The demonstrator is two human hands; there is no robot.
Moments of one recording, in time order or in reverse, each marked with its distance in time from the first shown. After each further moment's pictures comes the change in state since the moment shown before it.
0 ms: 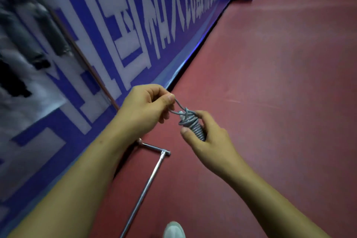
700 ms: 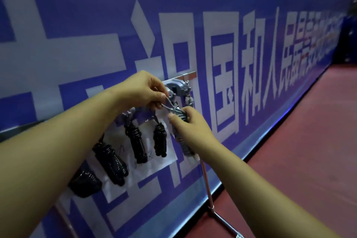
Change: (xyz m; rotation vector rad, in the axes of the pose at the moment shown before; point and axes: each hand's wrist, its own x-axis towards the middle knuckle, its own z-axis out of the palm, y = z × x) left_hand 0.022 0.116 -0.362 0.530 0.246 -0.165; right_hand 0.130 -0.312 0.166 0.414 -0.400 -0.256
